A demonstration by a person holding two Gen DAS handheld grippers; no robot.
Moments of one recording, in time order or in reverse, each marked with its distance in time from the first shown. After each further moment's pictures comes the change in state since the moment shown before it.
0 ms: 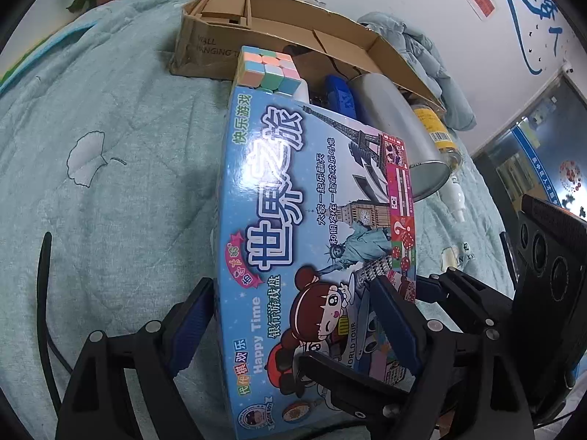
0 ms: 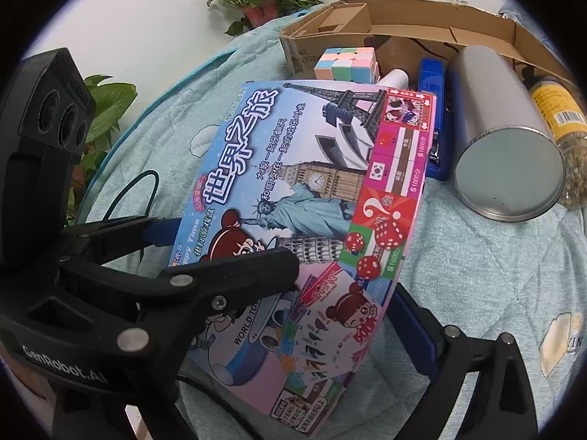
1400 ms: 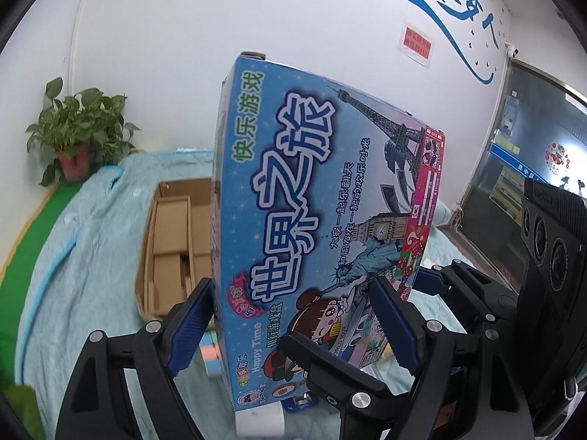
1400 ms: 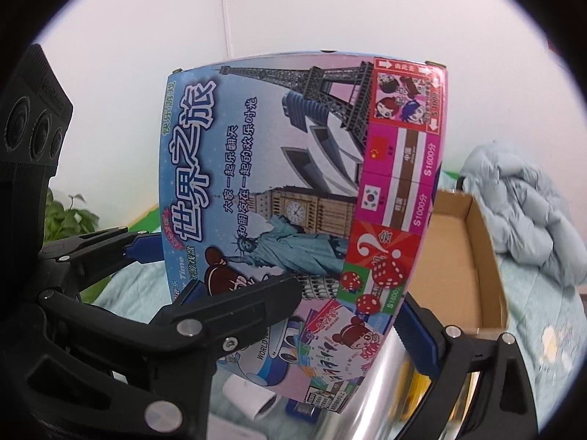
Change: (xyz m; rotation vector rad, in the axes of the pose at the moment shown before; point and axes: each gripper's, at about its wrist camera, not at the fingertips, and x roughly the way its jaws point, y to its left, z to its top) left arm -0.111 -0.128 0.216 0.270 -0.389 0.054; right arm -0.100 -0.024 0.115 -0.109 -0.437 -0.152
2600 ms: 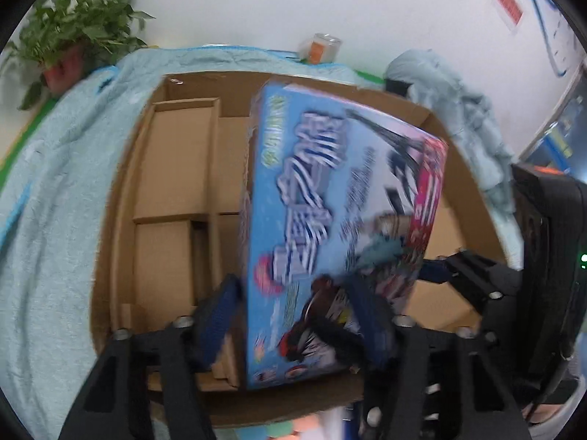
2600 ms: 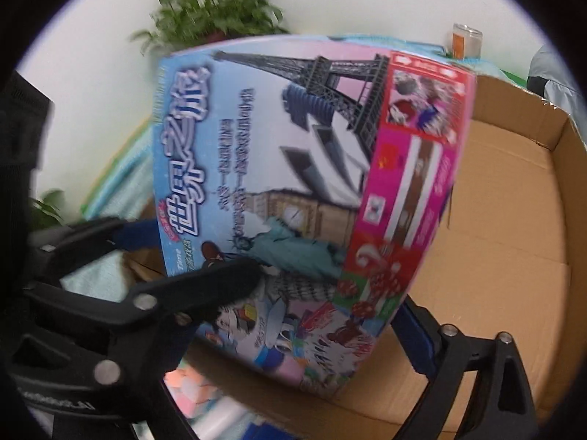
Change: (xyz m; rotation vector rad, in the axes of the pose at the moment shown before) left arm 0.250 0.120 0.050 -0.146 0.359 0.095; right arm 0.157 -0.051 -0.054 0.065 0.472 0.111
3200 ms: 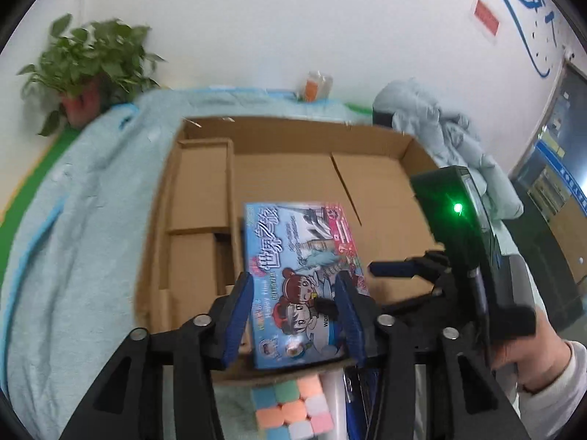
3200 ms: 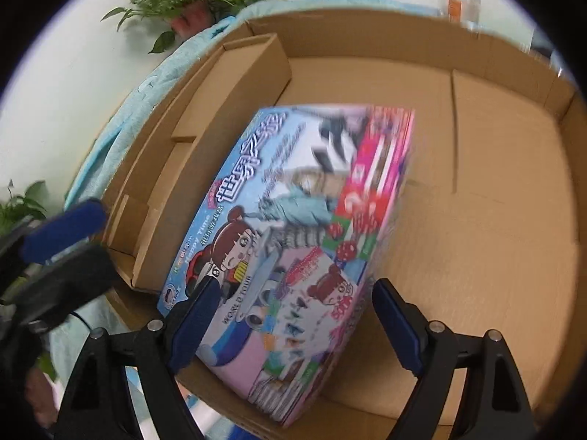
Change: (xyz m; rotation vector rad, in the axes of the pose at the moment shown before) left arm -0.067 0.005 -0.054 0.030 -0.193 -0.012; right arm 0.018 -0.023 0.032 0.032 0.111 -0.022
